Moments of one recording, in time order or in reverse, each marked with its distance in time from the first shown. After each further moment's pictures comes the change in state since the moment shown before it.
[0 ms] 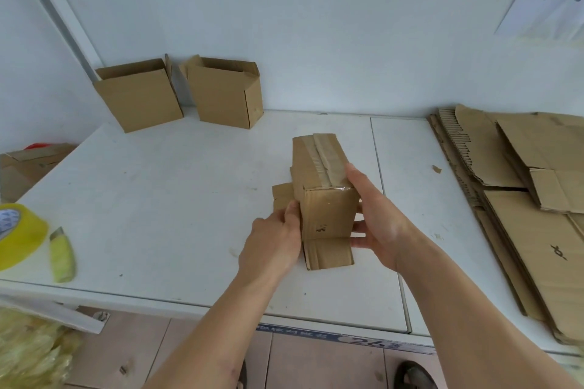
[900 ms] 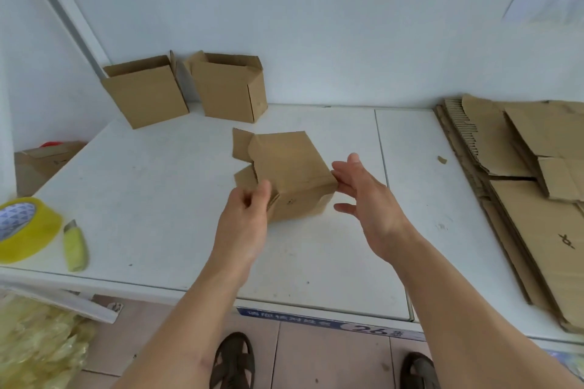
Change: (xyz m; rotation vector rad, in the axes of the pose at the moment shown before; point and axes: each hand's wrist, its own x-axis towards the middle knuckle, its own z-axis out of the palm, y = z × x) left_hand -0.007 -0.011 -0.036 -0.399 0.172 0.036; right_hand 0.007 0.010 0.008 0.015 0.021 -0.292
